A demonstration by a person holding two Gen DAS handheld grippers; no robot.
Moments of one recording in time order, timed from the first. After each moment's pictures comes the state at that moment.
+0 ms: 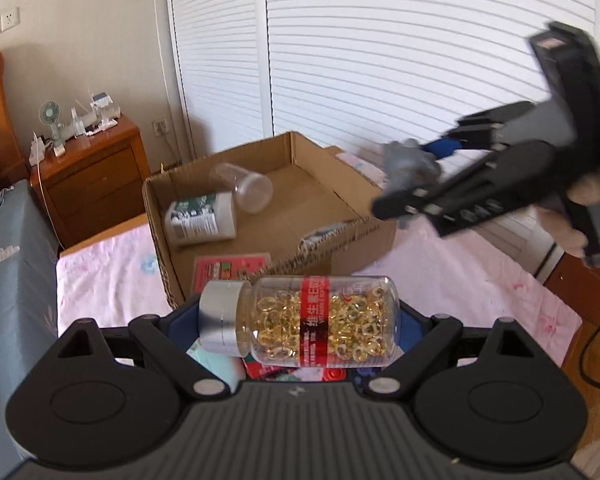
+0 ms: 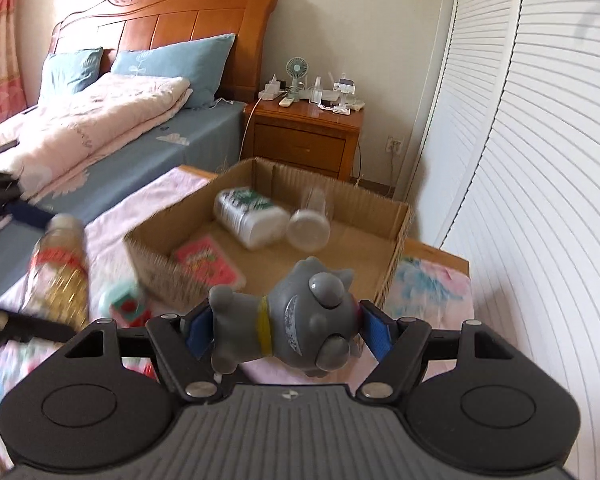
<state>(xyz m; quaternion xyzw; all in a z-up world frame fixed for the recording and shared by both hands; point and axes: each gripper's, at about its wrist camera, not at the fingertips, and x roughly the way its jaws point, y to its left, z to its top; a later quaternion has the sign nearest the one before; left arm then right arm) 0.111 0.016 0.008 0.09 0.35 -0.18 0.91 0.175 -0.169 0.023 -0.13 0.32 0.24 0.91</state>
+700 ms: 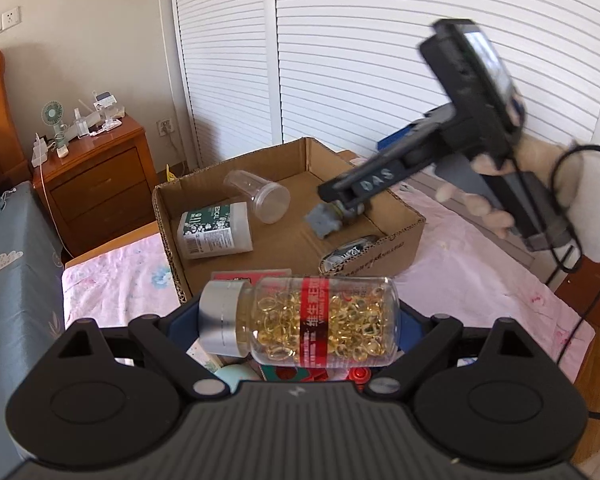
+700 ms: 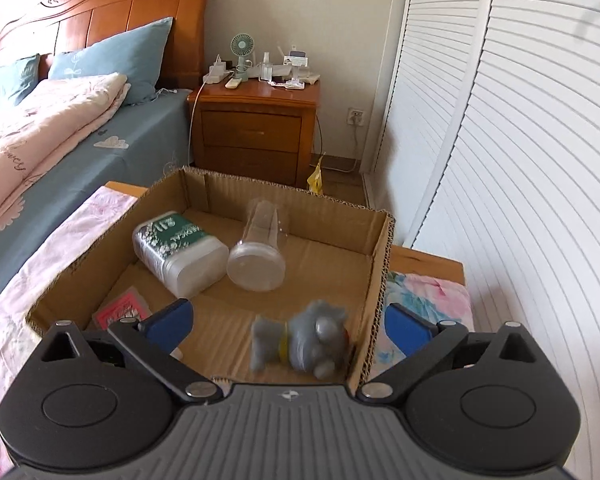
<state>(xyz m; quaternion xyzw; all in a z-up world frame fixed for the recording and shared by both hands) 0.134 0.023 0.013 0.09 0.35 -0.18 0.91 0.258 -0.152 0.003 -0.10 0.35 0.17 0.91</state>
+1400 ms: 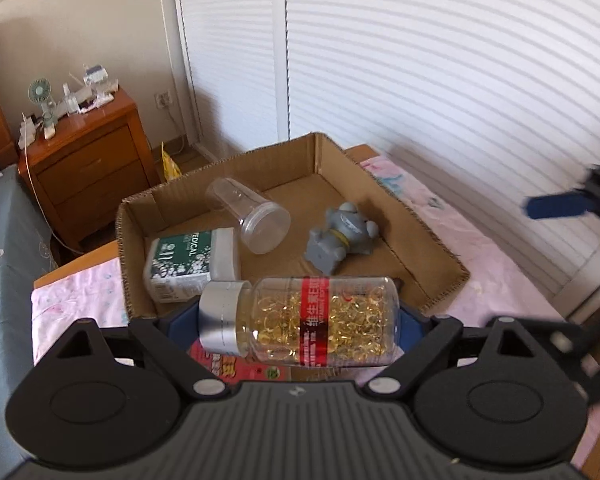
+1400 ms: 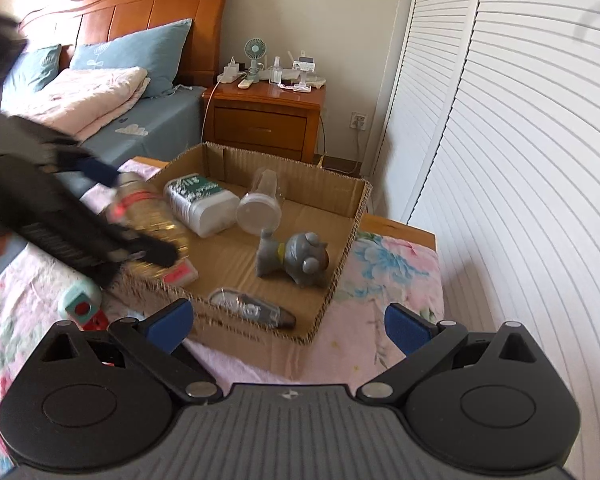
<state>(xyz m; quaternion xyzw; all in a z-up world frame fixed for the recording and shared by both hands) 0.237 -0.021 -0.006 0.08 0.41 -0.16 0.90 0.173 -0.194 0.017 -0.13 0.34 0.18 0.91</state>
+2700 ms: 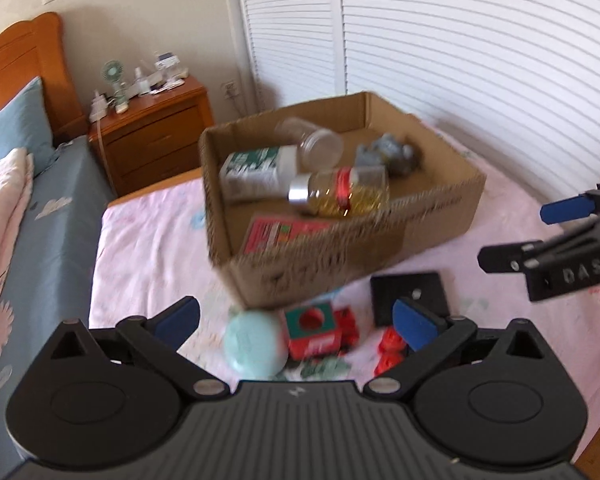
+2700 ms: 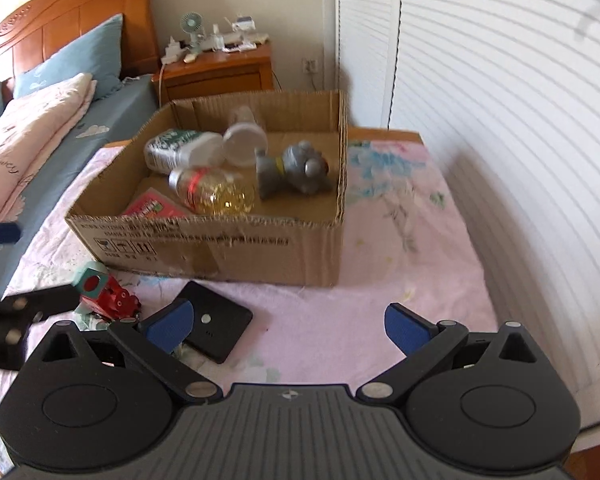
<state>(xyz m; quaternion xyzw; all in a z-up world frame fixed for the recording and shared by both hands) 0.121 0.016 -0.031 0.09 0.39 -0.06 0.92 0.145 -0.179 -0.035 -0.01 0.42 0.10 0.90</state>
